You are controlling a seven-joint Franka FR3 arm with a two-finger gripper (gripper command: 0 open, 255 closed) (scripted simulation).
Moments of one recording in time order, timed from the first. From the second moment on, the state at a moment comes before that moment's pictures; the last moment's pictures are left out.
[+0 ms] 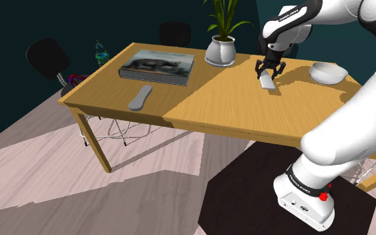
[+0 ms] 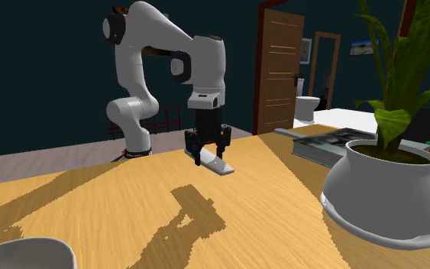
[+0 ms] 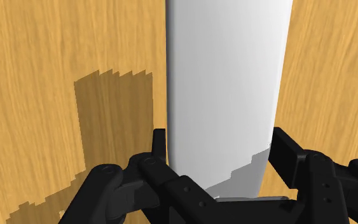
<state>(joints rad) -0.38 -0.02 -0.29 -2.18 -0.02 2.14 0.21</state>
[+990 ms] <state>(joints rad) -0.24 -0.12 -0.12 -2.25 -0.02 2.12 0.52</state>
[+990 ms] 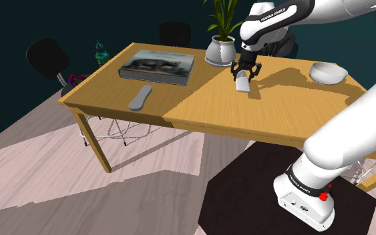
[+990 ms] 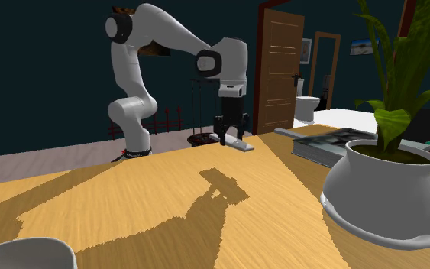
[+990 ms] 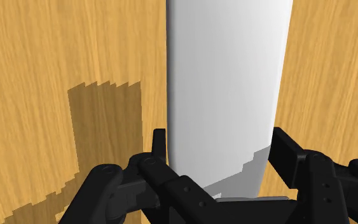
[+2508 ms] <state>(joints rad) 0.03 0.14 0.16 -1.93 -0.02 2.06 1.06</state>
